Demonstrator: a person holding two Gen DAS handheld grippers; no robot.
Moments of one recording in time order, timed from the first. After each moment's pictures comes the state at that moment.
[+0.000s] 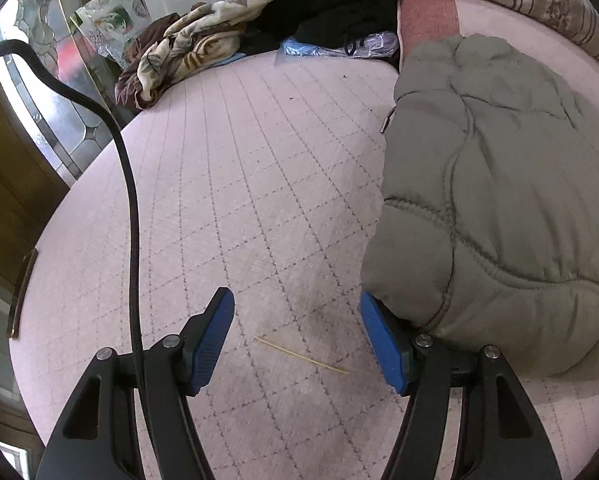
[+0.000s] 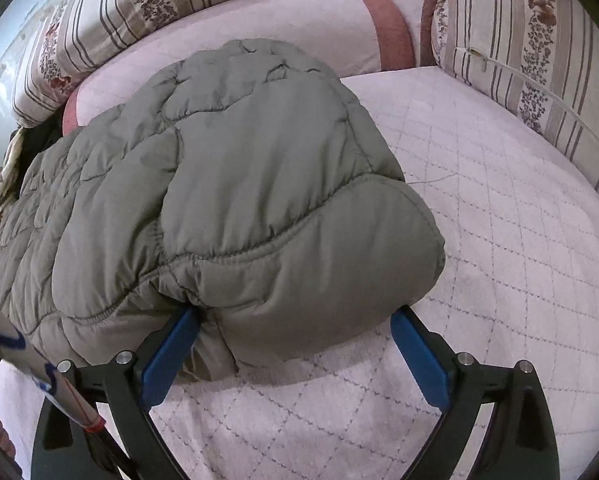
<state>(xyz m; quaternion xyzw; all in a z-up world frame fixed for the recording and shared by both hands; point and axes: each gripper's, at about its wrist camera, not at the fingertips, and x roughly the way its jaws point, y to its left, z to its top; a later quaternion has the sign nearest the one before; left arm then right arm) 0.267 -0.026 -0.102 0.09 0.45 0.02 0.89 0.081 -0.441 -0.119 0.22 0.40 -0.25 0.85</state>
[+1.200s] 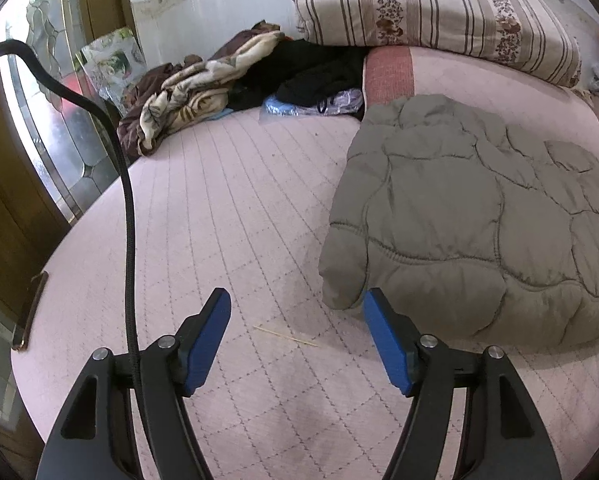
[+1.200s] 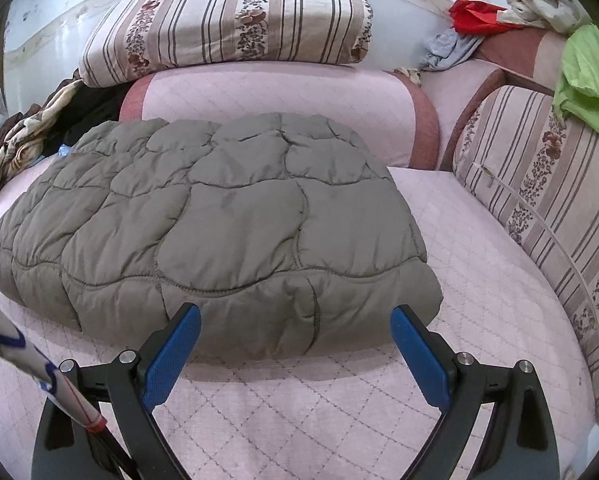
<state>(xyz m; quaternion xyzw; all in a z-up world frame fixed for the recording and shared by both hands) 0.209 -0.028 -0.053 0.08 0.38 -0.03 0.92 0.073 -0.349 -0.070 0.05 0.35 -0.25 0.90</state>
